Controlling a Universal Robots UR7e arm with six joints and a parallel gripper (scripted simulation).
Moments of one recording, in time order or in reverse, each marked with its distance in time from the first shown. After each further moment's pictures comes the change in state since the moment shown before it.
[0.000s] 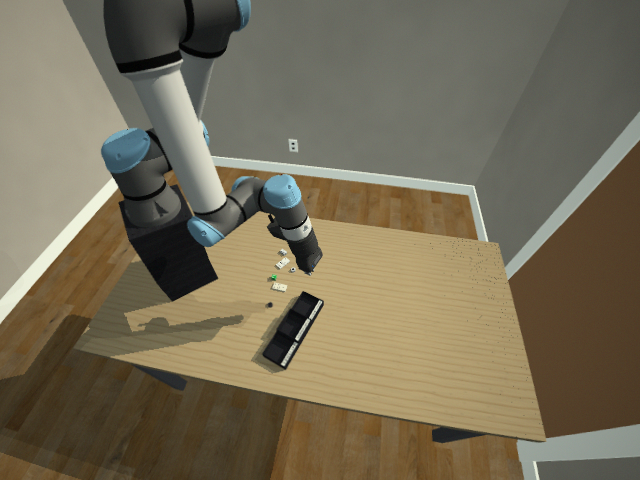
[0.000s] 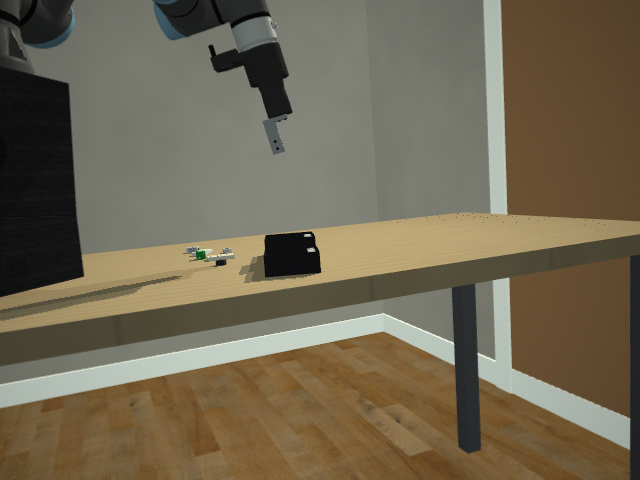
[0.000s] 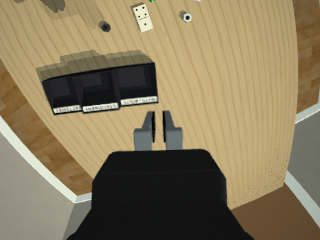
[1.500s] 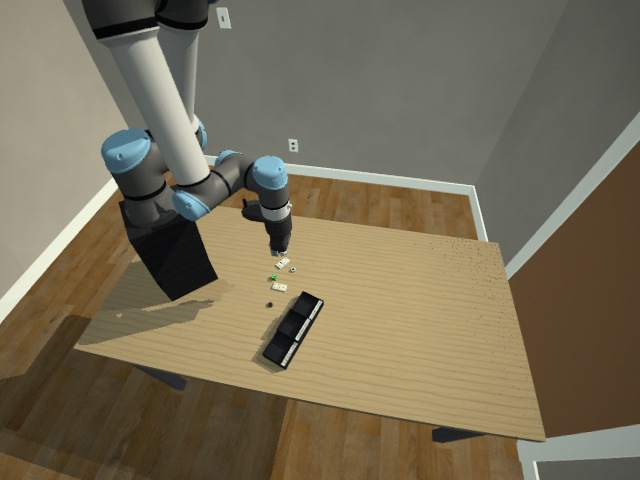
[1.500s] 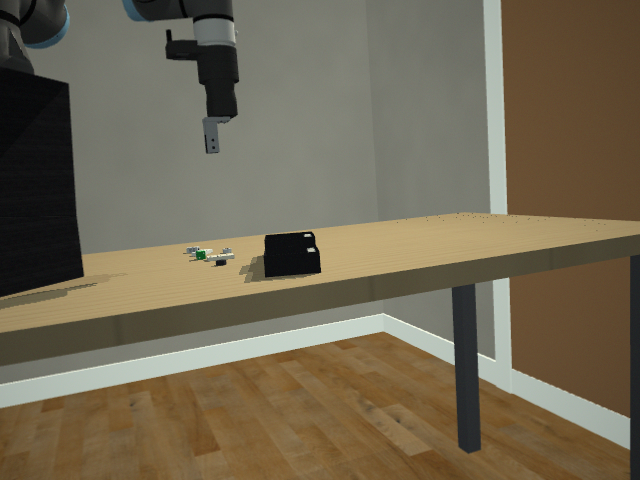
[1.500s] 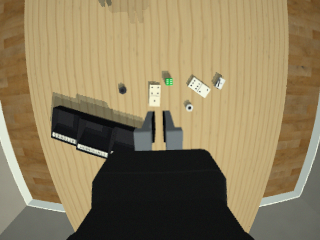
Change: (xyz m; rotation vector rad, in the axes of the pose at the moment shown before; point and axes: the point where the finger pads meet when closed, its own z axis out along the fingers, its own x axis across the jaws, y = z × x) arm 0.000 -0.116 -0.038 0.243 -0.022 -0.371
